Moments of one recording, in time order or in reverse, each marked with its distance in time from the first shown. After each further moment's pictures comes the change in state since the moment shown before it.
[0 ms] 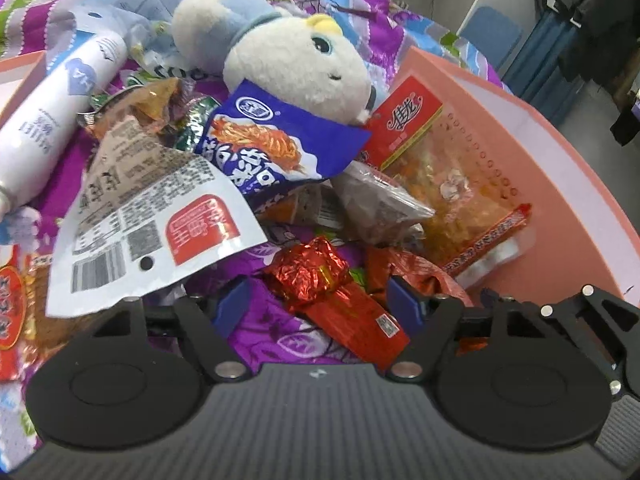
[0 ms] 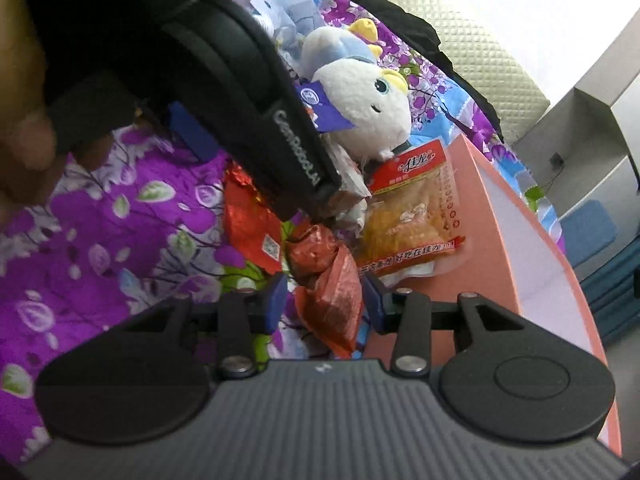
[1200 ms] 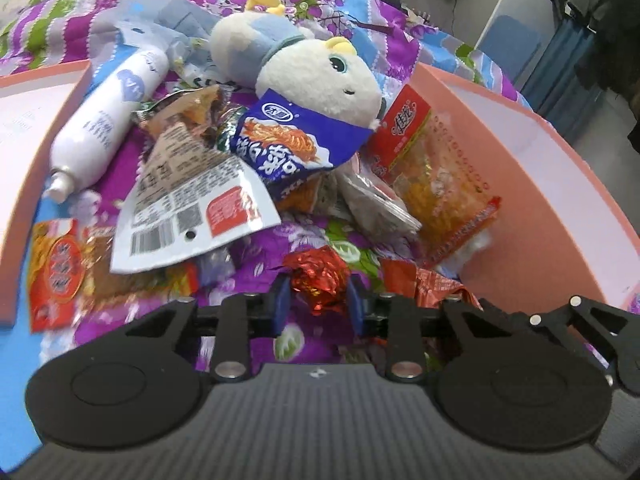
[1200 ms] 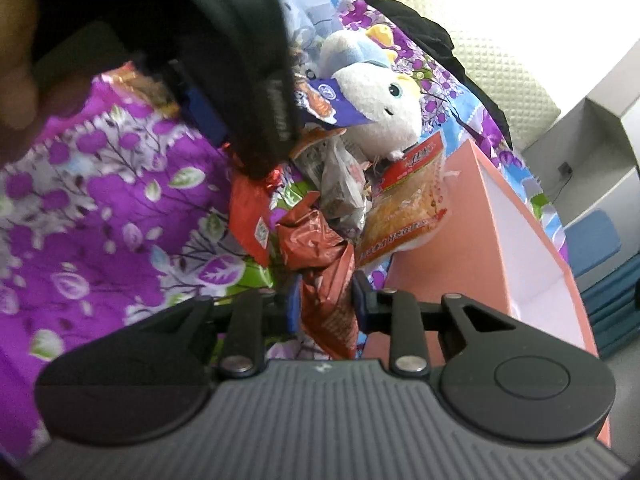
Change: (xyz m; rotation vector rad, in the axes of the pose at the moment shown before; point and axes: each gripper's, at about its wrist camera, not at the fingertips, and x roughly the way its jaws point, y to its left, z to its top) left arm -0.063 -0.011 -0.023 -0.035 -0.030 0.085; right arm -0.043 0.001 -0.009 0.025 -0.002 0.063
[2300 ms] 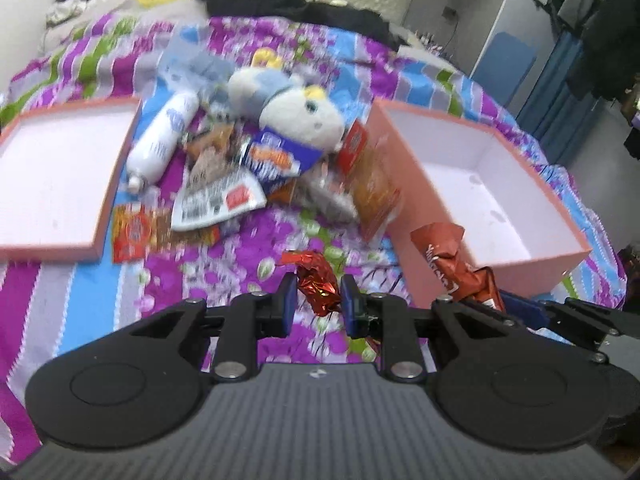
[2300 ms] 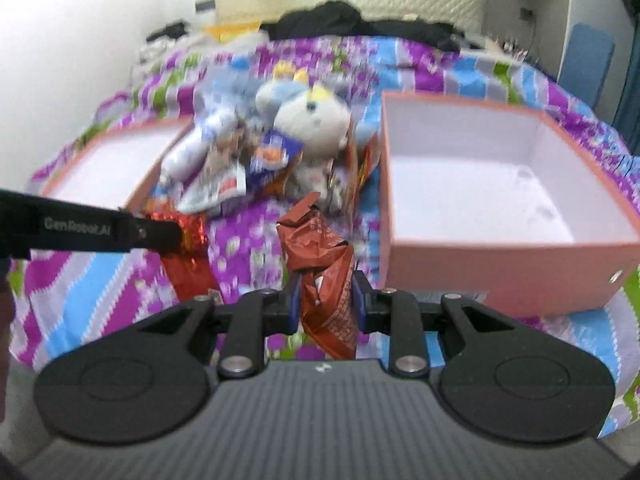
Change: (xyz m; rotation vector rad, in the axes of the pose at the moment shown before) left arm -0.154 -0.067 -0.031 0.009 -0.069 0.066; right arm -0.114 -0.091 -0.028 0.623 -0.061 0.180
